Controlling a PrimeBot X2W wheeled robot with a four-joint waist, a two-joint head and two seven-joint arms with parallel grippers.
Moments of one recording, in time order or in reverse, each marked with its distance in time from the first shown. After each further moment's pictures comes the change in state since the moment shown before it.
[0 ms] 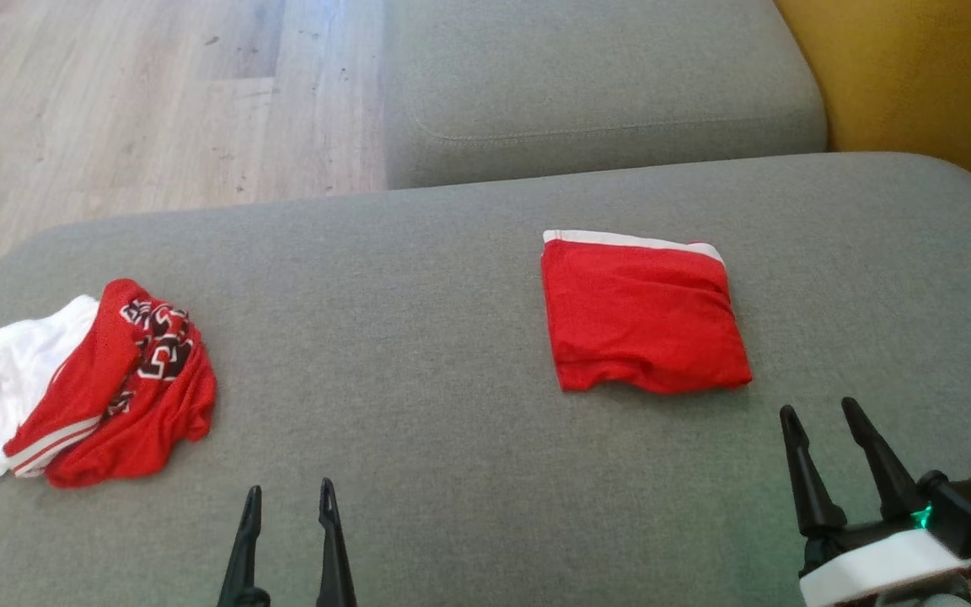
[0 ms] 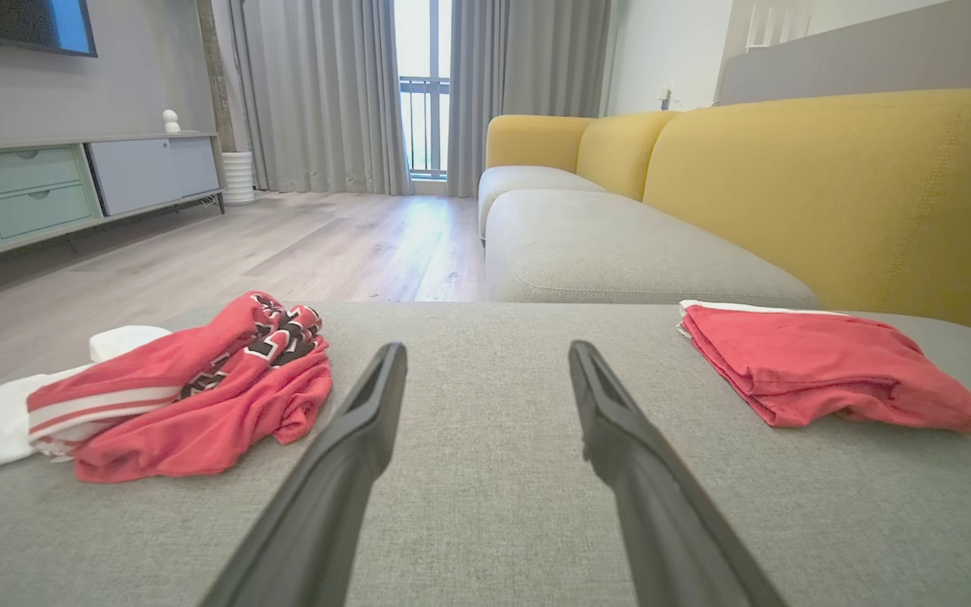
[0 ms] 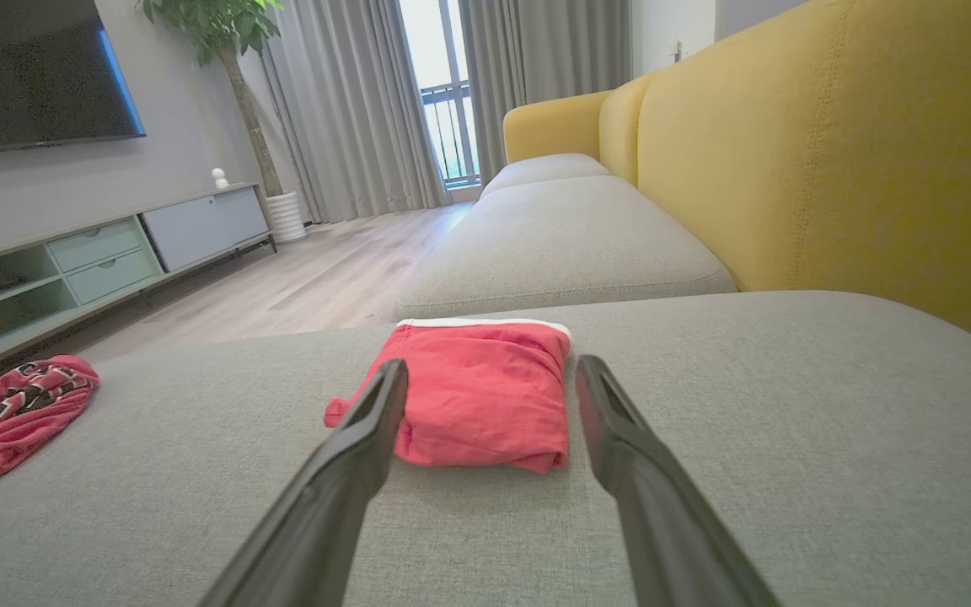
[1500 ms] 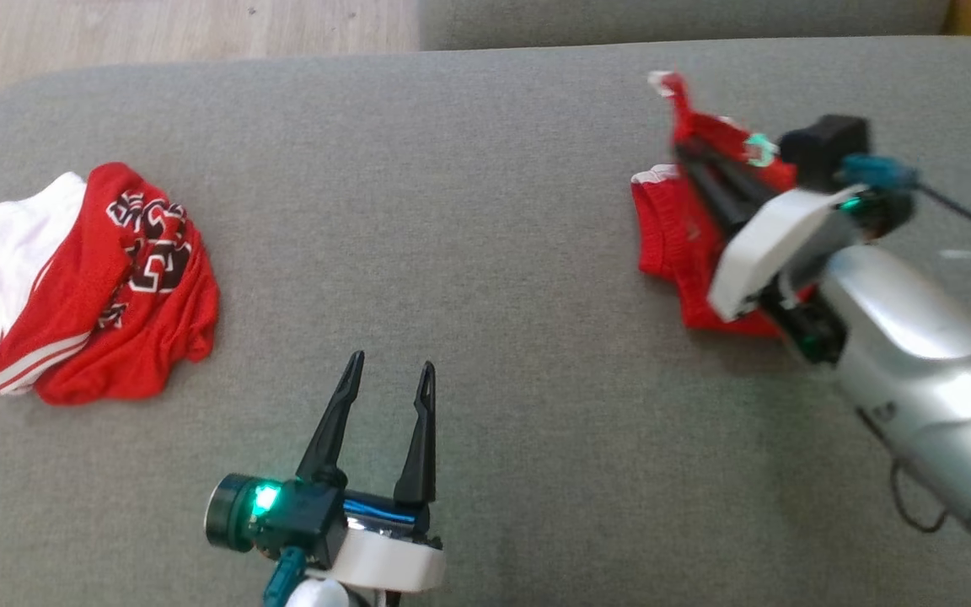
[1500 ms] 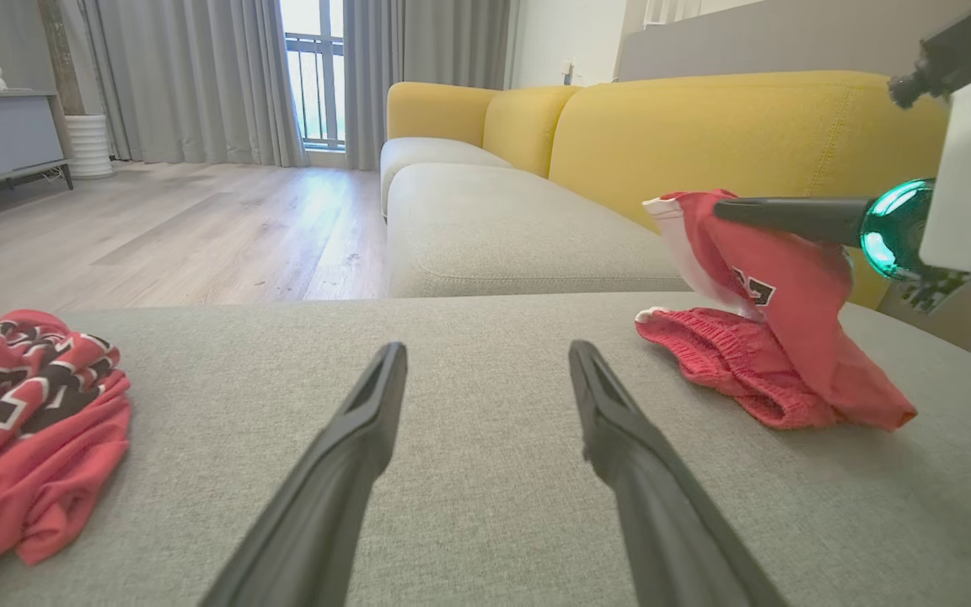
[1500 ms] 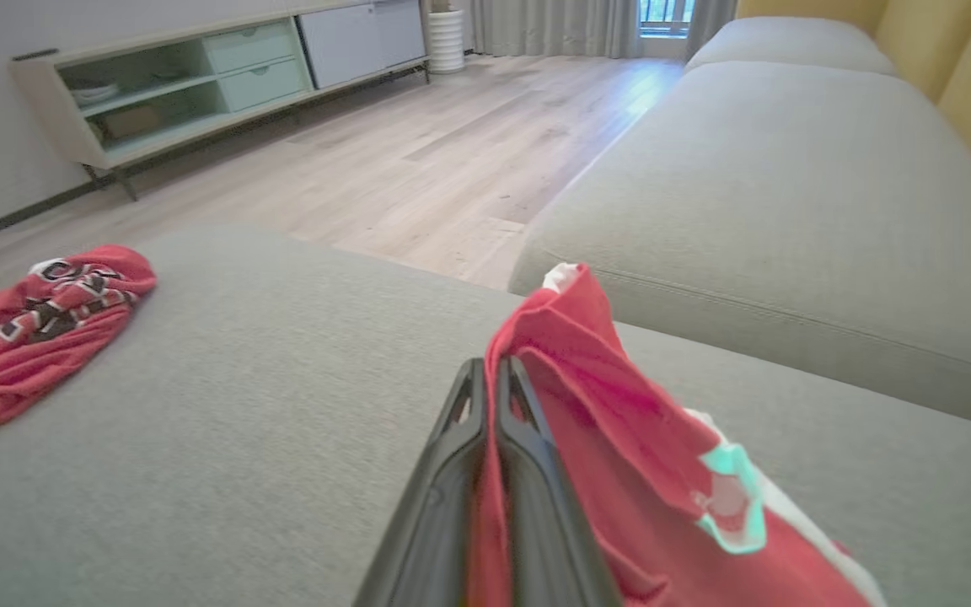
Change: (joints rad) left arm -0.291 -0.001 -0.149 0.074 -0.011 -0.129 0.000; right arm -0.987 -0.141 0.817 0.589 0.471 0.000 0.106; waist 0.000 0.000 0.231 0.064
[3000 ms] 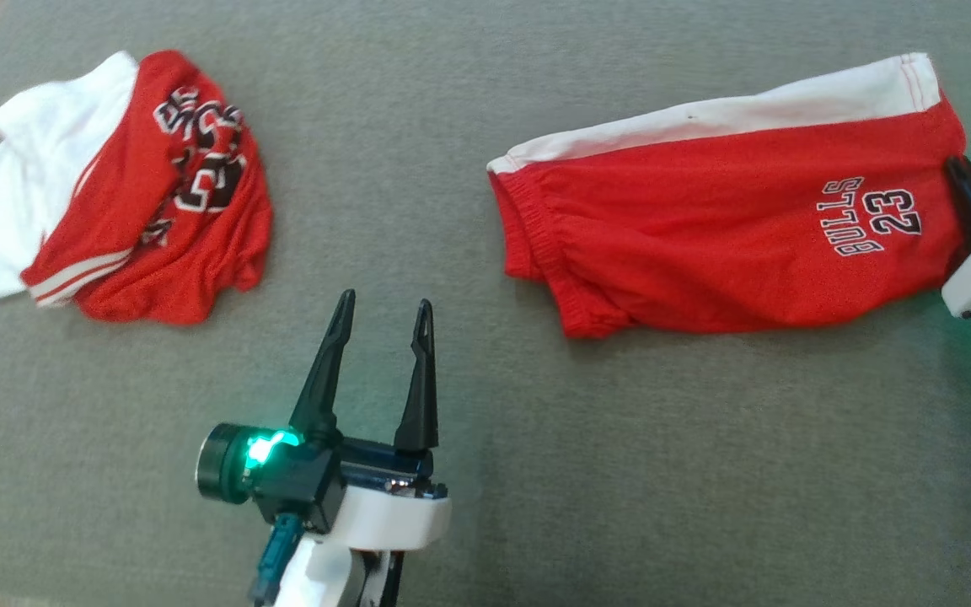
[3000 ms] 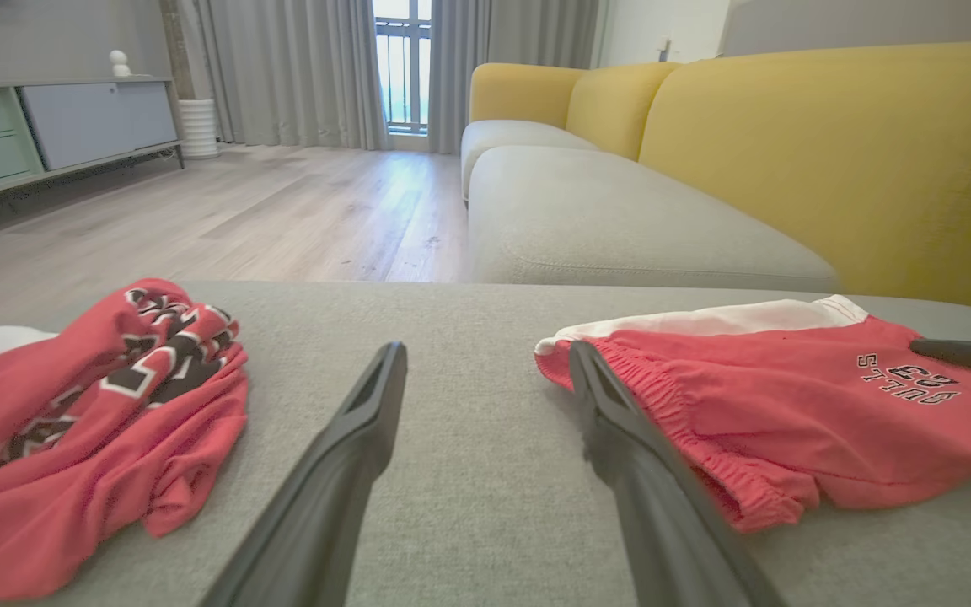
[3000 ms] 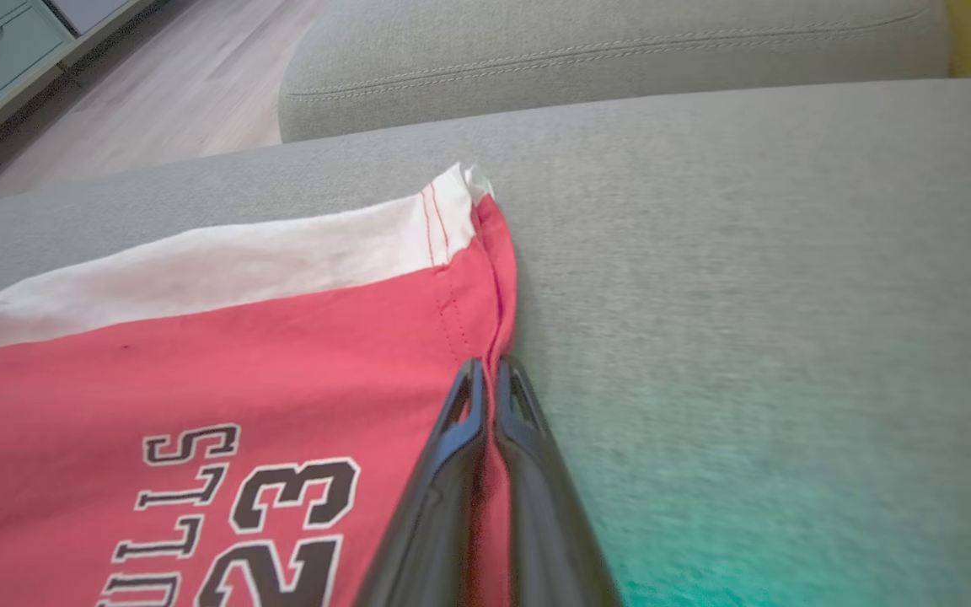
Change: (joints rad) left arm -0.080 0.001 -0.017 -0.075 -0.016 0.067 0.000; right arm 0.104 -0.257 -0.138 0.090 0.278 0.000 0.010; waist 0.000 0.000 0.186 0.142
